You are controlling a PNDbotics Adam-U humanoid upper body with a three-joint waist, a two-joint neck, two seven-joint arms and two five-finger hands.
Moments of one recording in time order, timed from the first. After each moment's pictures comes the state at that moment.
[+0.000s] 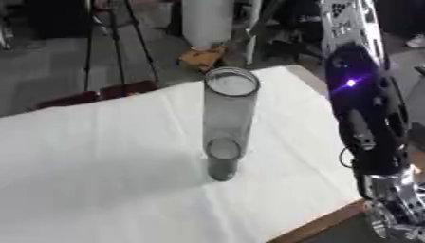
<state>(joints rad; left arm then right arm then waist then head) -0.13 0.31 0.03 -1.99 -0.11 -0.12 0.49 -0.89 -0.54 -0.21 -1.62 -0.75 -0.01 0.03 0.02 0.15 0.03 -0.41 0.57</state>
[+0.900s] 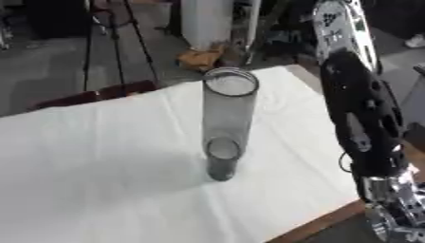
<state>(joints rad) -0.13 0.31 0.03 -1.99 -0.11 -0.12 0.49 -0.88 -0.54 -0.20 -1.52 -0.72 0.03 0.12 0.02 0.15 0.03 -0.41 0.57</state>
